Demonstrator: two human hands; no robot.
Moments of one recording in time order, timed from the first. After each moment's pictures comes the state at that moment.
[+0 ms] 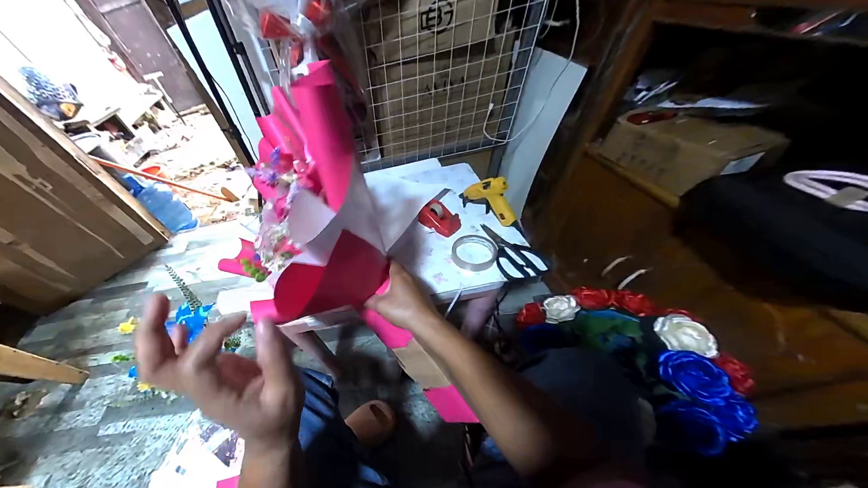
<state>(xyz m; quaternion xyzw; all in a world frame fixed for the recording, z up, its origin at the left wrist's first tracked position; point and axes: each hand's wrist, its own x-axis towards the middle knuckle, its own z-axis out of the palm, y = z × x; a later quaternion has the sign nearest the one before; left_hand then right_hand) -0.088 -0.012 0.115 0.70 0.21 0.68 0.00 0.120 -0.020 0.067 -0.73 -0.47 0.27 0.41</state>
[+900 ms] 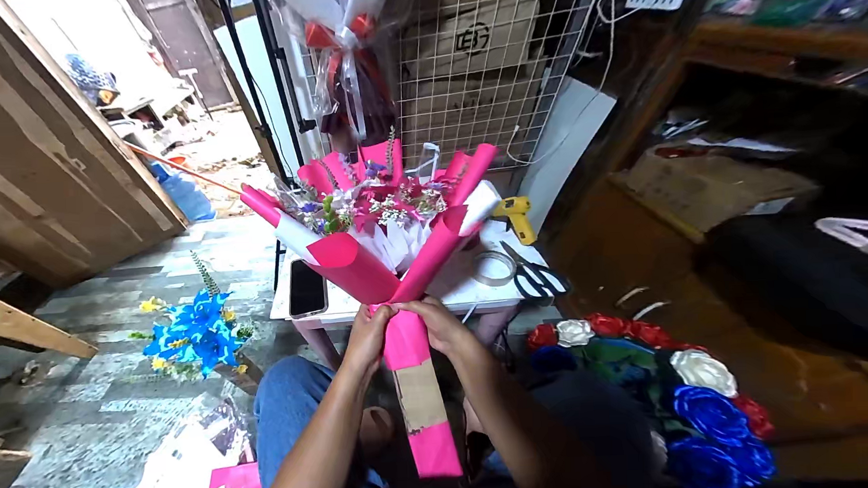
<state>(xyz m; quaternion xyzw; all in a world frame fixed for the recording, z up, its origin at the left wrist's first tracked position) 0.000 0.009 0.025 0.47 0.34 0.40 0.71 0.126 -0.034 0.030 -0.50 -0.30 0.54 0.61</state>
